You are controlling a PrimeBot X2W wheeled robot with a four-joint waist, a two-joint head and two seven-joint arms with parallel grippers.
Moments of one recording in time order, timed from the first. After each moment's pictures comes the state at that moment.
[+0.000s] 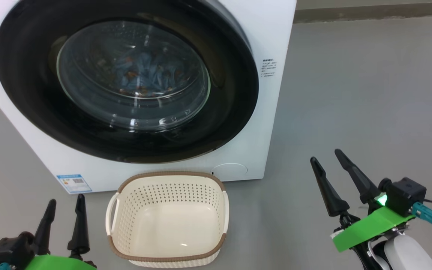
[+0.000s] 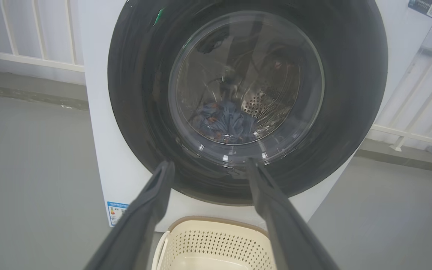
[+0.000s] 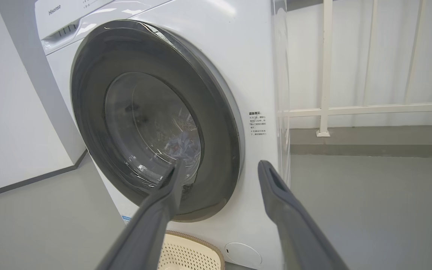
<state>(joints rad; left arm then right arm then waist) -0.04 0.14 -0.02 0.19 -0.44 -0.13 -0.25 -0.21 -0.25 0.25 0.18 0.48 0.13 -0.26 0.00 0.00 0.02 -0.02</state>
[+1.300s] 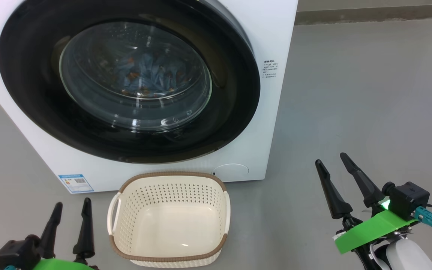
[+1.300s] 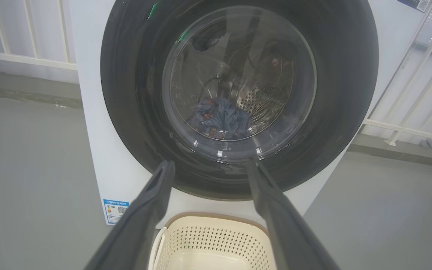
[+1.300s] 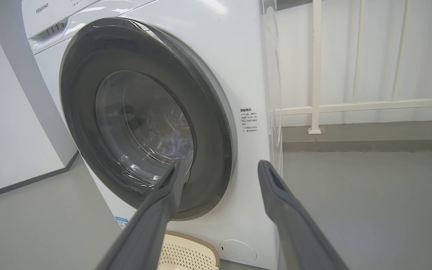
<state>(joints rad) -0.02 0.15 -0.05 0.17 -0.44 -0.13 -0.25 -0.18 -0.22 0.20 0.18 0.44 0.13 -0.26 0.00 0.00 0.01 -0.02</state>
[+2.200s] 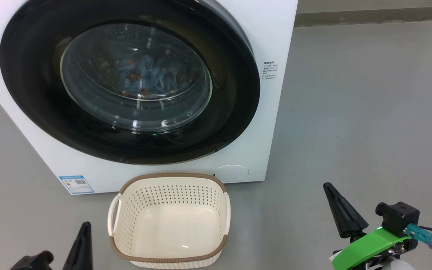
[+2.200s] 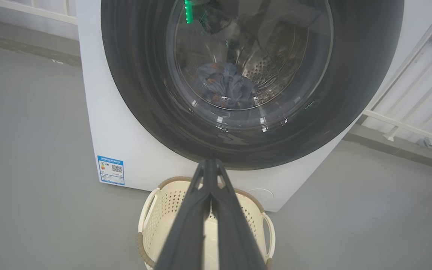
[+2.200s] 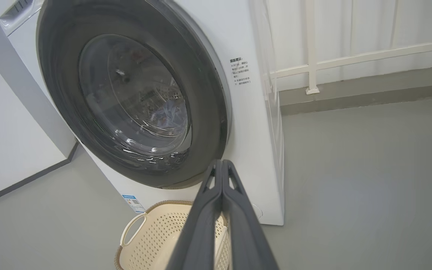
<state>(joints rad) 0.02 0.10 -0.06 0.24 -0.49 -0.13 -0.24 -0.12 -0.19 0.20 0.26 0.49 0.13 -0.24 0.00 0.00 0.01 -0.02</state>
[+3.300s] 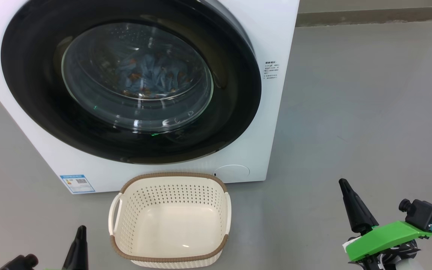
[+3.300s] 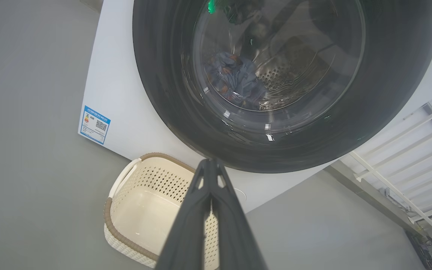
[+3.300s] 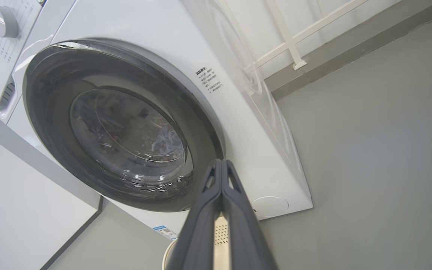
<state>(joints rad) 0.02 0.09 -0.02 0.24 -0.79 -0.13 -0.14 -0.12 -0.16 0.12 0.26 0.80 0.13 -0.15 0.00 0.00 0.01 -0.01</state>
